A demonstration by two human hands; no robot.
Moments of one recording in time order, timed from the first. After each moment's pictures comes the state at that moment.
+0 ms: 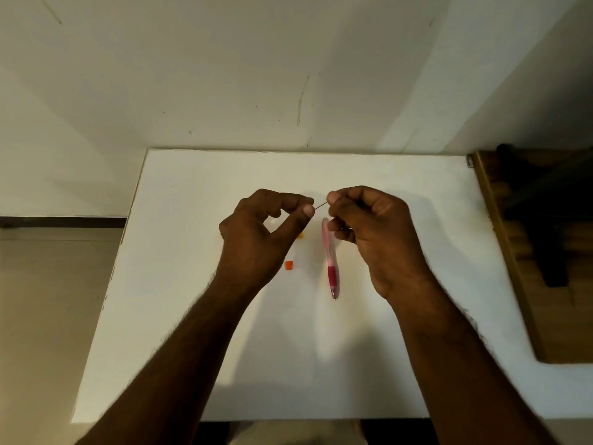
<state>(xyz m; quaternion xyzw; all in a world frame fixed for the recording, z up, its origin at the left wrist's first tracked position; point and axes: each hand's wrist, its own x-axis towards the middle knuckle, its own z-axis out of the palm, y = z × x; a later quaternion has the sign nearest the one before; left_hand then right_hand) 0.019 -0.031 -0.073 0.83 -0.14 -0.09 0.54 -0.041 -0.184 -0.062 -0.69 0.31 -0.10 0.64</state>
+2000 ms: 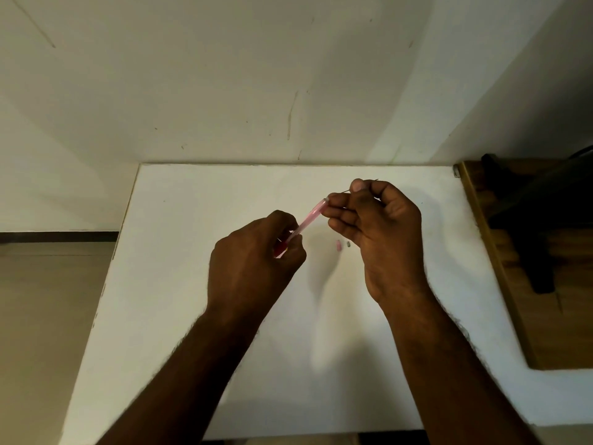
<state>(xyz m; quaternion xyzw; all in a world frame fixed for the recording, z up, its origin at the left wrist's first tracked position) 0.002 -0.033 -0.063 0.91 -0.21 0.00 0.35 -0.040 -0.186 -0.042 -0.55 0.30 -0.21 0.75</state>
